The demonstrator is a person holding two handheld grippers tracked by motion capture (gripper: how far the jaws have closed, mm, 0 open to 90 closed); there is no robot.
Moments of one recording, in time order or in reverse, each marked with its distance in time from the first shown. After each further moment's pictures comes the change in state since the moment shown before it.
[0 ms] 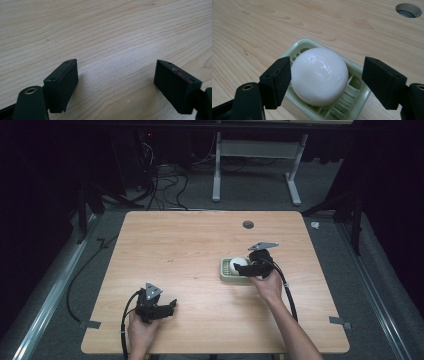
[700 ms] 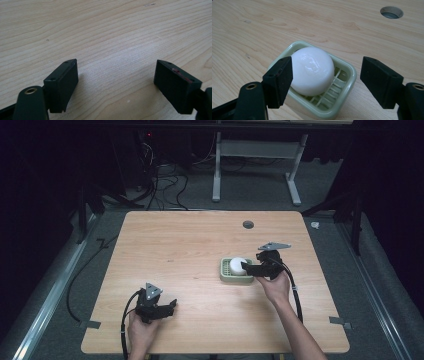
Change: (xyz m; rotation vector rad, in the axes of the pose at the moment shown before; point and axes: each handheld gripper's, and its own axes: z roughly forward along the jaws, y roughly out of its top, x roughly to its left) left arm 0.000 0.000 0.000 0.000 0.000 0.000; right arm -0.012 -0.007 -0.023 -0.049 -0.006 0.048
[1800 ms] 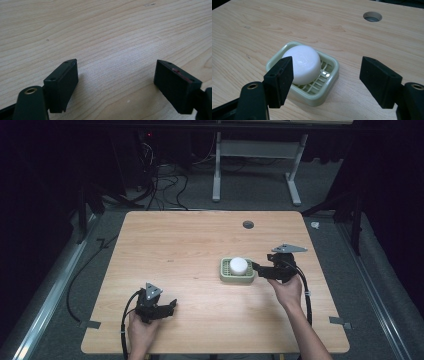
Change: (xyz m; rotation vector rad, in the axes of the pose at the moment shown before) left arm 0.000 0.000 0.000 0.000 0.000 0.000; right arm -0.012 -0.008 -0.036 -0.050 -0.029 0.022
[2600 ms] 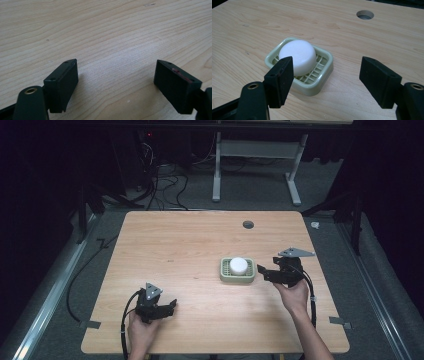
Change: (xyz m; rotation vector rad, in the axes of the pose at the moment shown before) left arm 0.000 0.000 0.000 0.000 0.000 0.000; right arm -0.003 -0.010 -0.019 -0.009 -0.024 0.007
